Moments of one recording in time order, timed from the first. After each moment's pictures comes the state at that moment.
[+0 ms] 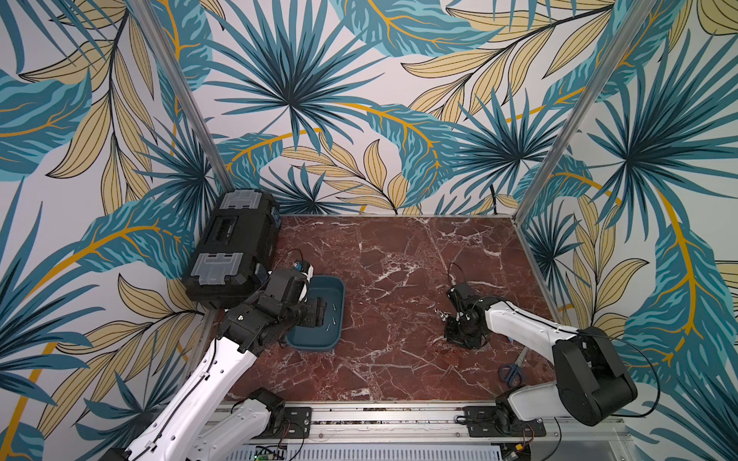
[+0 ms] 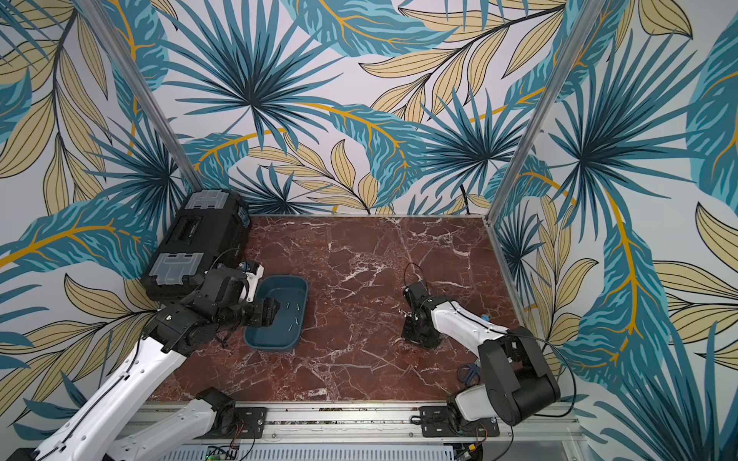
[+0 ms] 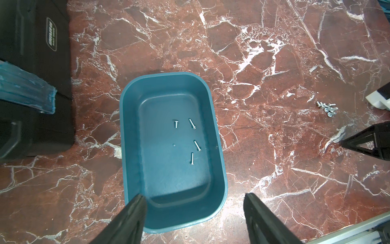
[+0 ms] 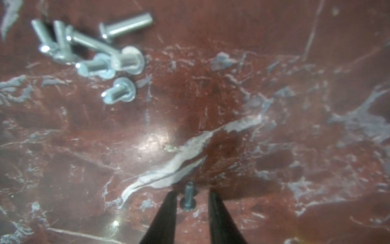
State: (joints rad) left arm -0.44 0.91 1.00 -0.96 -0.06 -0.30; right arm 0.37 1.44 0.73 -0.74 -0.04 0.71
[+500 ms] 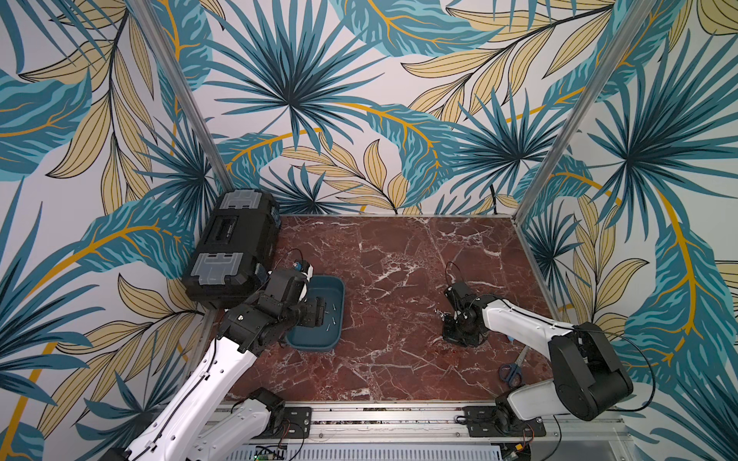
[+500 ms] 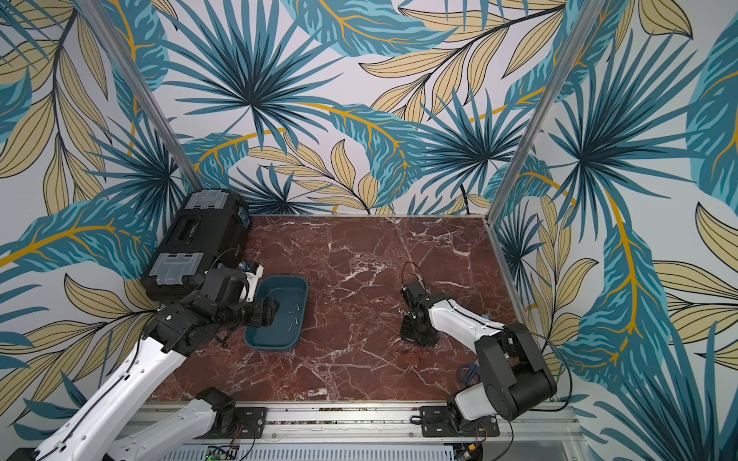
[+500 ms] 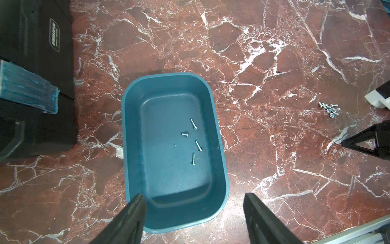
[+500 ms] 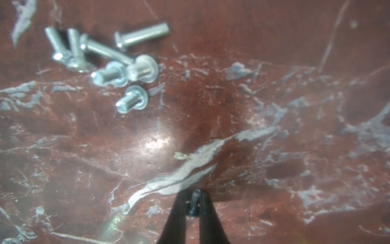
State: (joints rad) left arm -0.44 0.91 1.00 -0.96 -0.07 -0.30; right arm 0.38 1.46 0.74 -0.73 -0.03 0.71
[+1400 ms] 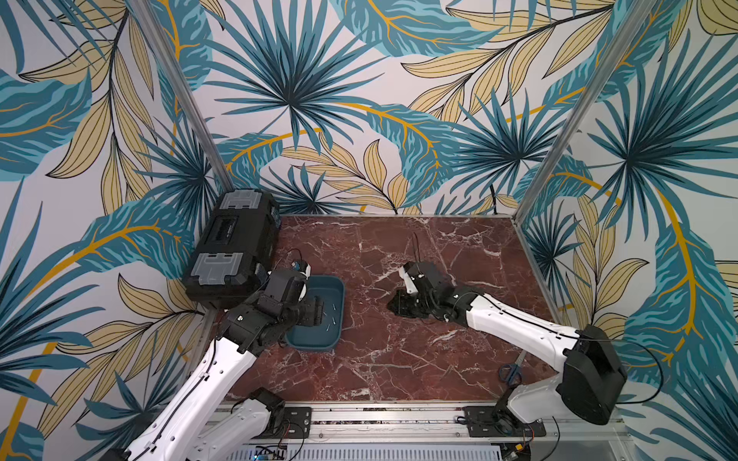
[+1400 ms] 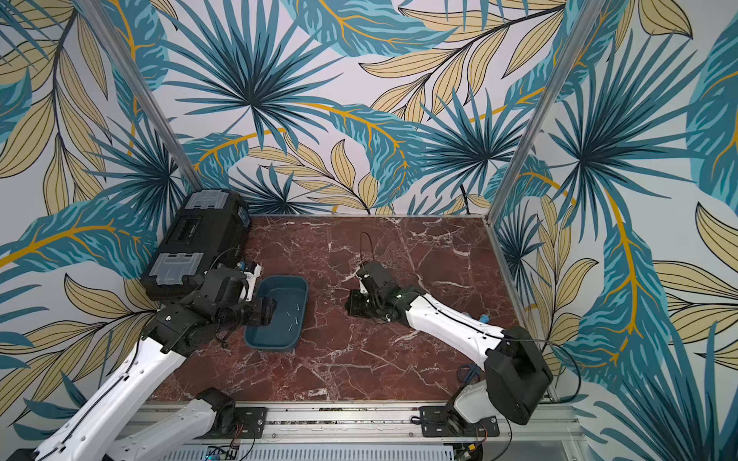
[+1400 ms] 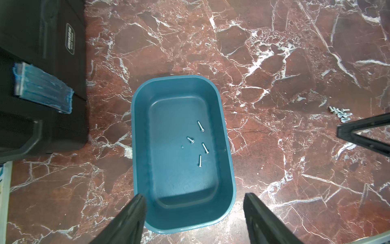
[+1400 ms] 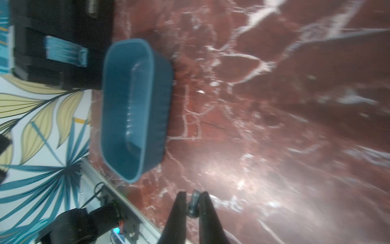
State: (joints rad) left arm -0.44 0.91 1.00 -0.96 -0.12 -0.31; right arm 0.76 1.51 1.08 -0.35 -0.21 0.79
